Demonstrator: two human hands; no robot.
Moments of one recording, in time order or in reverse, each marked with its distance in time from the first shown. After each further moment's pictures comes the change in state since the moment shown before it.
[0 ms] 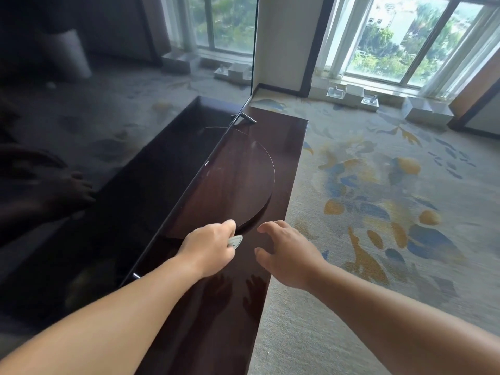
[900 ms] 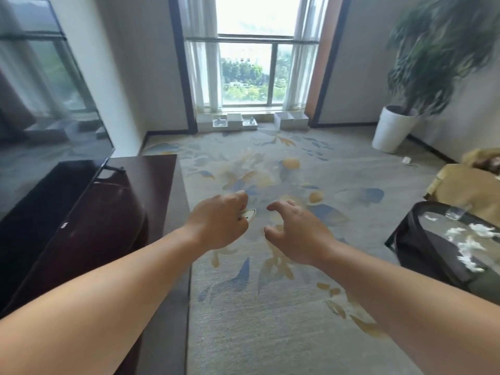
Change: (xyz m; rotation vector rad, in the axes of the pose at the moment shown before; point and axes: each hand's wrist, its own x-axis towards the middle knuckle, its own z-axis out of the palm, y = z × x) left_hand -0.002 0.338 -0.029 0.036 0.098 0.596; right_hand -0.223 0.173 -0.155 -0.013 0.418 0.367
